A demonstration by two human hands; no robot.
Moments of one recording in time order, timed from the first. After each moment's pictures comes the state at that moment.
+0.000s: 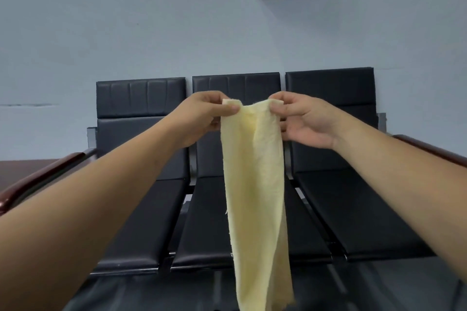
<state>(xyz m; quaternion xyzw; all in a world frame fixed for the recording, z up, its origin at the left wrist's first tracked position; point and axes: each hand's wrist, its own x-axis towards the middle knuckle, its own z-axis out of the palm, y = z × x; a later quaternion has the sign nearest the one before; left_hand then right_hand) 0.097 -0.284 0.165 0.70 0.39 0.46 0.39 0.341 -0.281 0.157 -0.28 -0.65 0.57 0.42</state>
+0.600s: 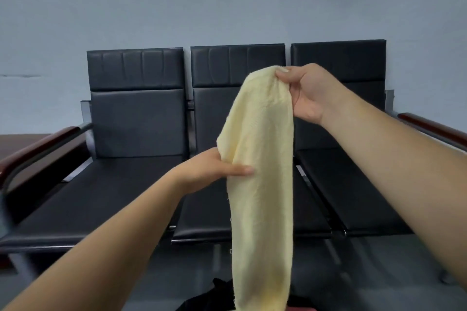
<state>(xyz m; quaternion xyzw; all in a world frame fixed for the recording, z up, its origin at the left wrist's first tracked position) 0.091 -0.283 0.031 0.70 0.39 0.28 0.53 0.314 -0.260 0.145 -0.29 -0.48 0.62 0.54</state>
